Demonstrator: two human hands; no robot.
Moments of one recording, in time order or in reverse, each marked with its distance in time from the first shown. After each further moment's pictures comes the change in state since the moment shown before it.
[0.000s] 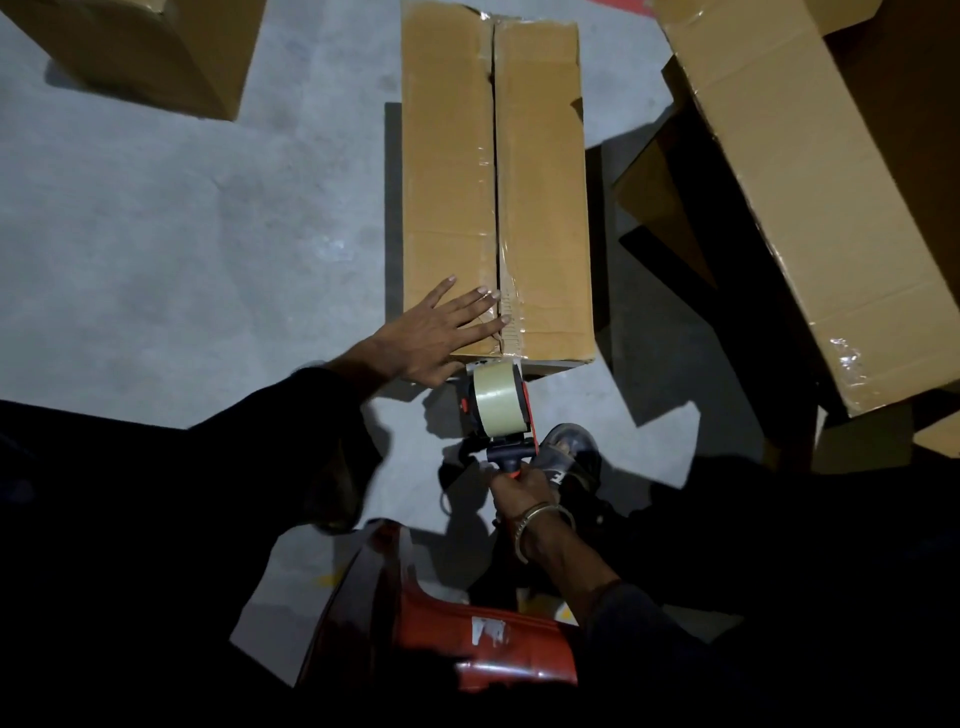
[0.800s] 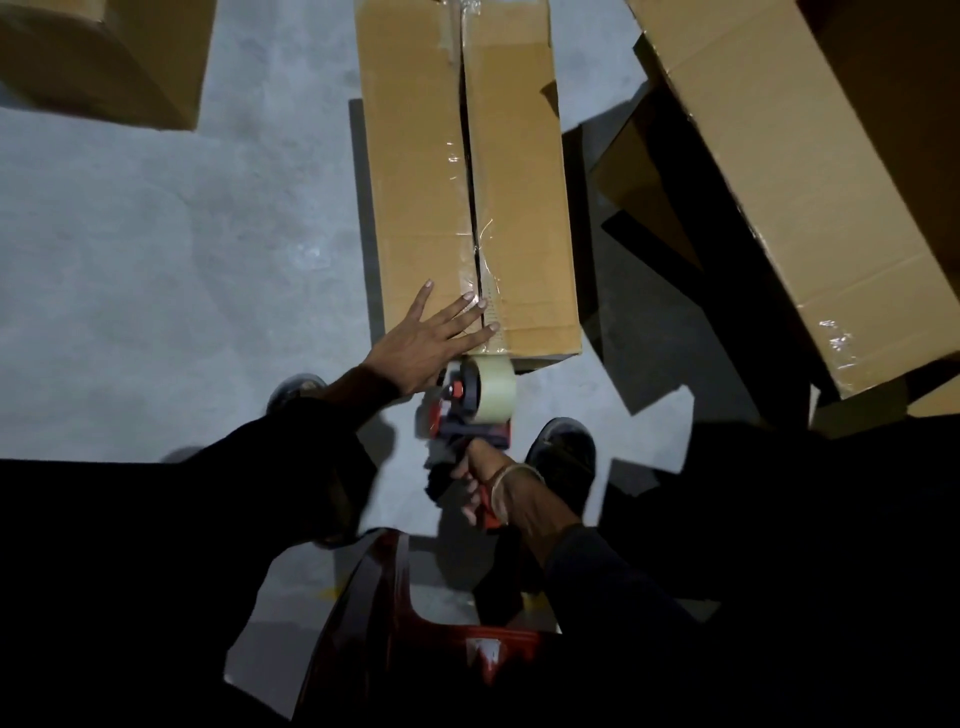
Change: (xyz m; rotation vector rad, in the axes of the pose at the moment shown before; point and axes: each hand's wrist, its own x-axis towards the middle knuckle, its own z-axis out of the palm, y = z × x) left_hand 0.006 0.015 0.005 0.132 -0.001 -0.042; right_hand 0.026 -0.046 0.015 0.031 -0.356 0.329
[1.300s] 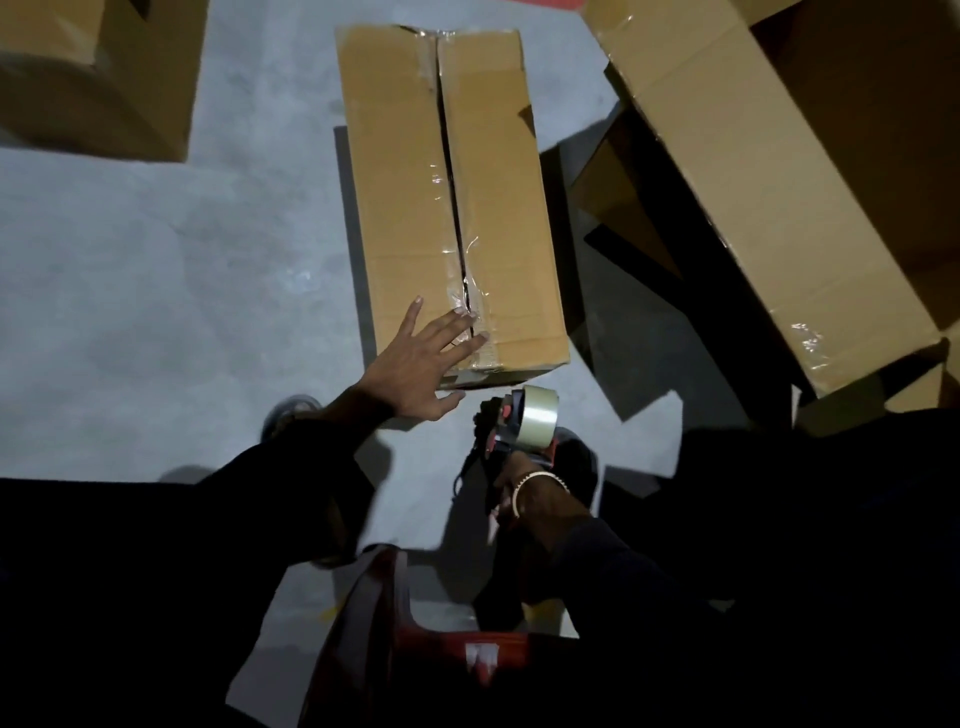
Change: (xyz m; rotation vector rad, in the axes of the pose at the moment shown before) left_hand 0.002 0.010 -0.014 -0.233 0.039 -0.109; right_hand 0.019 0.009 -0.040 0.272 0.203 -0.030
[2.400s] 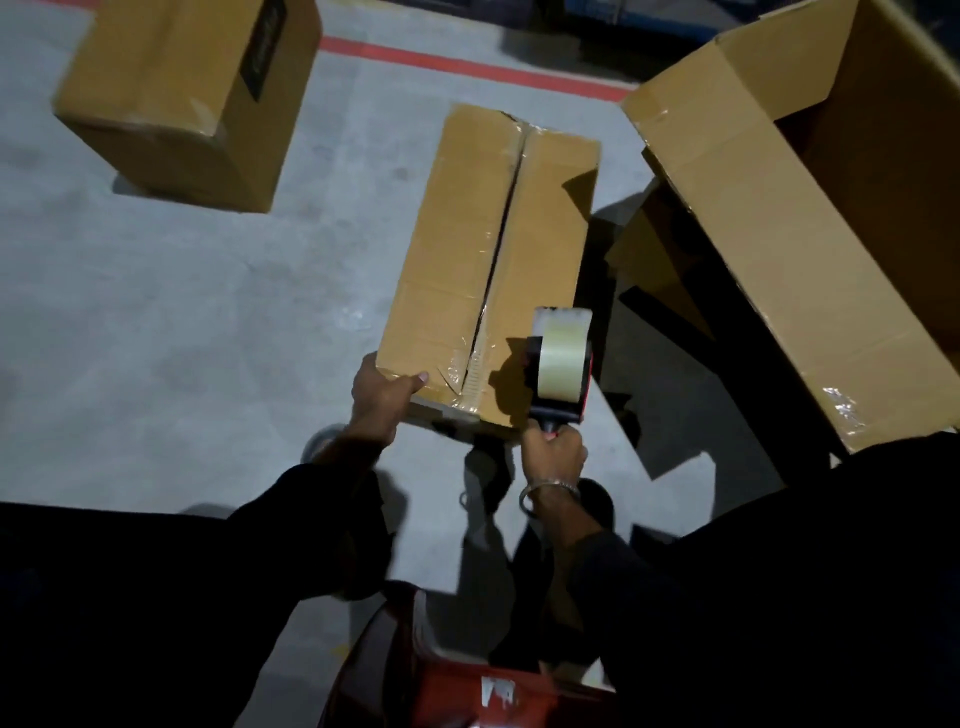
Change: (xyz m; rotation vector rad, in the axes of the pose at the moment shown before) left_hand -0.046 -0.028 -0.016 -1.240 0.424 -1.341; right_hand -0.049 -0.066 0.015 -0.062 0.346 -0.633
